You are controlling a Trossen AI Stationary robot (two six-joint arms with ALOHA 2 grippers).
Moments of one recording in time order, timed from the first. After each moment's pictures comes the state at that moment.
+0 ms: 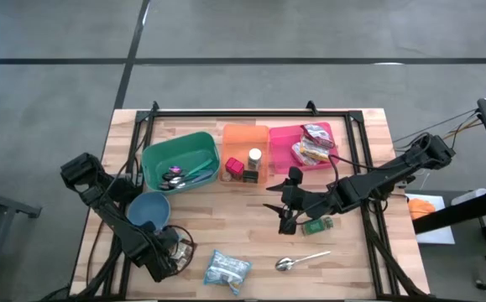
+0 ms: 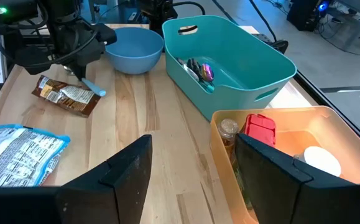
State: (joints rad) left arm -0.93 1.69 0.87 -0.80 0.03 -1.54; right arm 0.41 1.38 0.98 -0.12 0.59 0.25
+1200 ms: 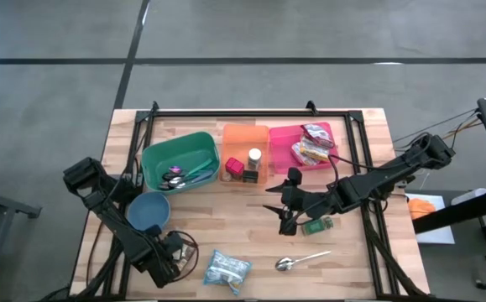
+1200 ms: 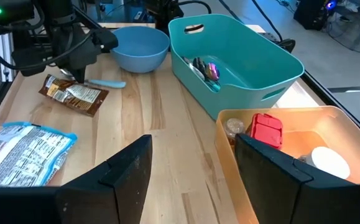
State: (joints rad) left arm -0.93 1.73 0.94 -0.78 -0.03 -1.46; right arm 0.41 1.38 0.98 -0.12 0.57 0.25
